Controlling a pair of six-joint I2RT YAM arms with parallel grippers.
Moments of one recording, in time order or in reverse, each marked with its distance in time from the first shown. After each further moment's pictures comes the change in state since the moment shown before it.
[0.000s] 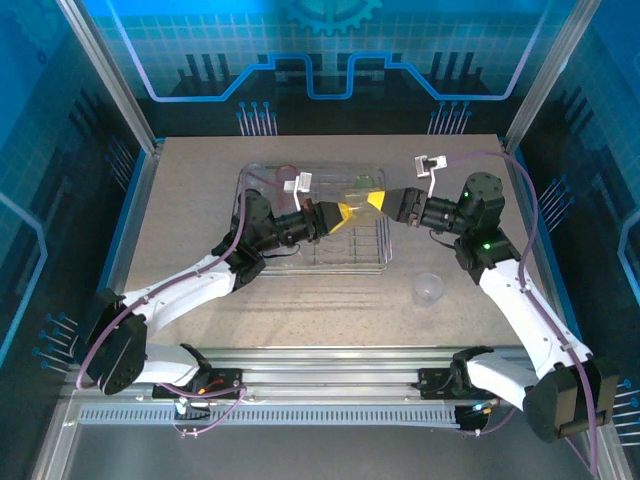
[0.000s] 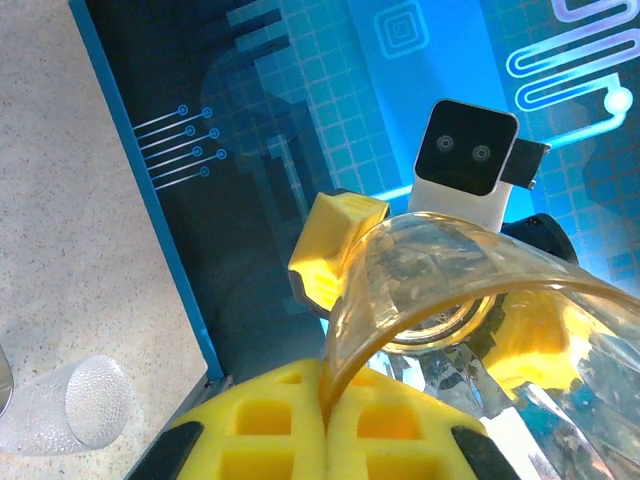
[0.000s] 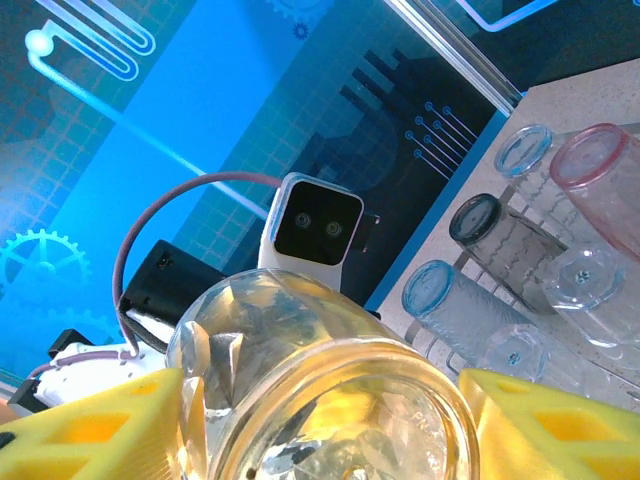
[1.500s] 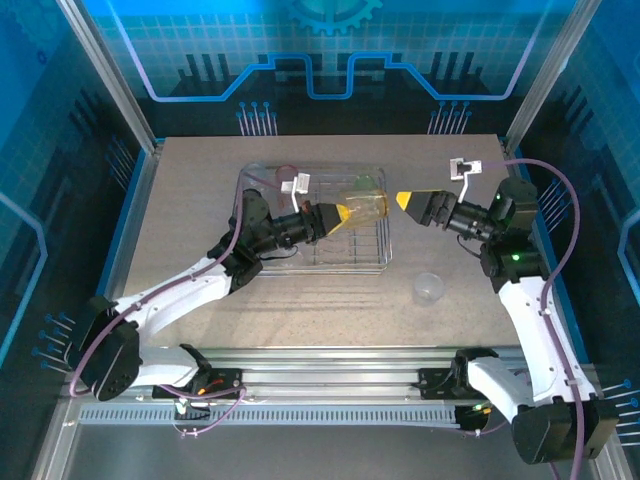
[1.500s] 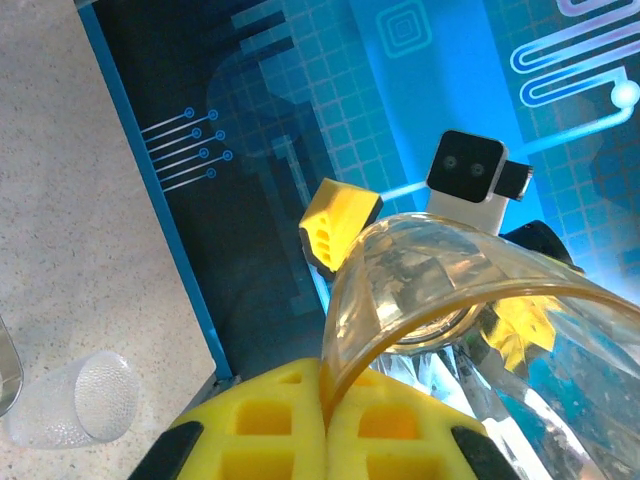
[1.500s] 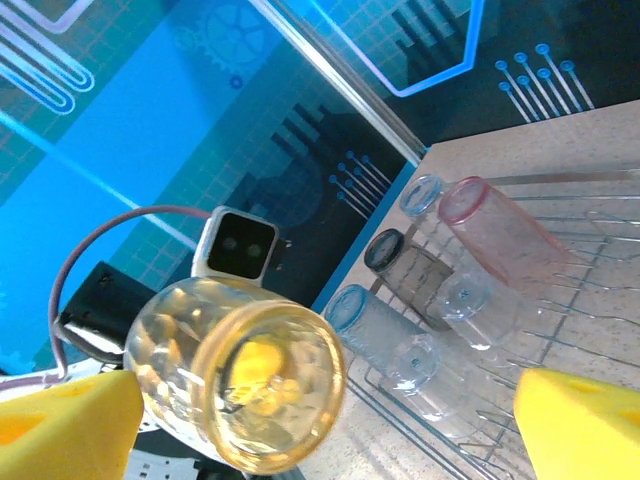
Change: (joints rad) left arm -0.006 -0.032 0.000 -0.051 -0.018 0.026; right arm -0.181 -0.127 0.026 -0.245 -0.007 -0.175
